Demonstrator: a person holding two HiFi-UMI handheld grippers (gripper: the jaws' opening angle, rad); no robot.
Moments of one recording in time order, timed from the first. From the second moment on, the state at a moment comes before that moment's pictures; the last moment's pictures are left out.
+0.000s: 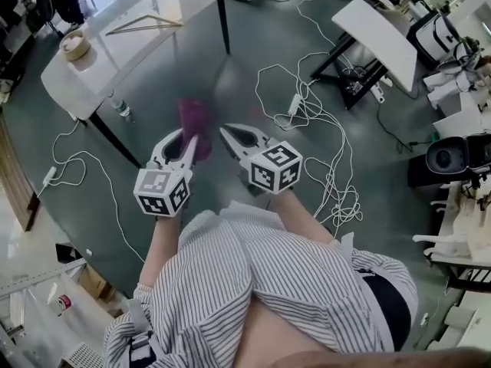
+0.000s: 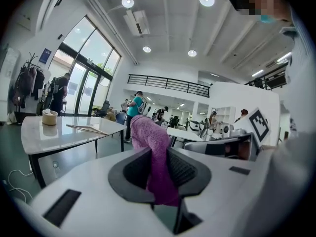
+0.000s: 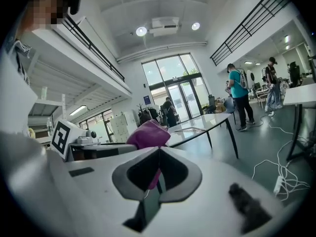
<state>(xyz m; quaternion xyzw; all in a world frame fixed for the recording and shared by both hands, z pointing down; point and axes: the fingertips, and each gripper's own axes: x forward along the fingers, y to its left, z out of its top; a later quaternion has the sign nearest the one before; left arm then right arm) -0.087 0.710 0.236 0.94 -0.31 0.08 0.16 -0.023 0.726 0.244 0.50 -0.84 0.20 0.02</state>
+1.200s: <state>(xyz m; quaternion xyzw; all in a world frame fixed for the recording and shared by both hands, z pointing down) -0.063 0.443 0.254 0.93 -0.31 0.07 0.19 0.012 0.439 0.253 0.50 -0.84 0.22 0.02</state>
